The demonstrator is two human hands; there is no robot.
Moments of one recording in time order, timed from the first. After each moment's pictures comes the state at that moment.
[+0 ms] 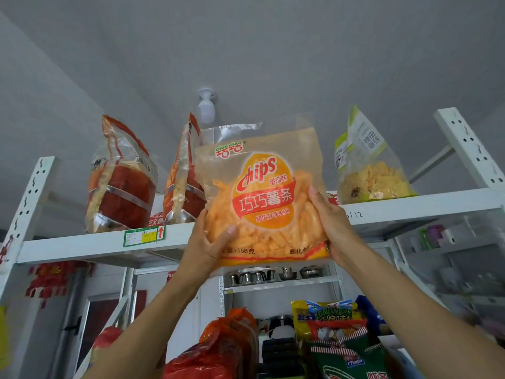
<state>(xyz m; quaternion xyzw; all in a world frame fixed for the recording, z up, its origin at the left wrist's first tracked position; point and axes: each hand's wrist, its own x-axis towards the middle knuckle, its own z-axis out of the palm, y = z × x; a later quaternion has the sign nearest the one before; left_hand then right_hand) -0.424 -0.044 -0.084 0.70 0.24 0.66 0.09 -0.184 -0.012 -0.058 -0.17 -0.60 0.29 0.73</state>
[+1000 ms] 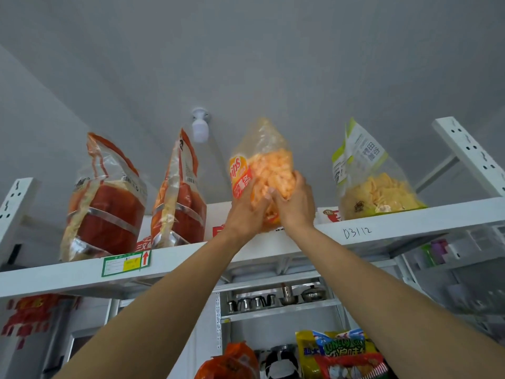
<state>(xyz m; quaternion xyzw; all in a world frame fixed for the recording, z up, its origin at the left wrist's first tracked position) -0.356 0.026 0.028 0.75 0.32 0.57 -0.11 -0.235 0.047 0.030 -0.30 -0.52 -0.10 0.79</state>
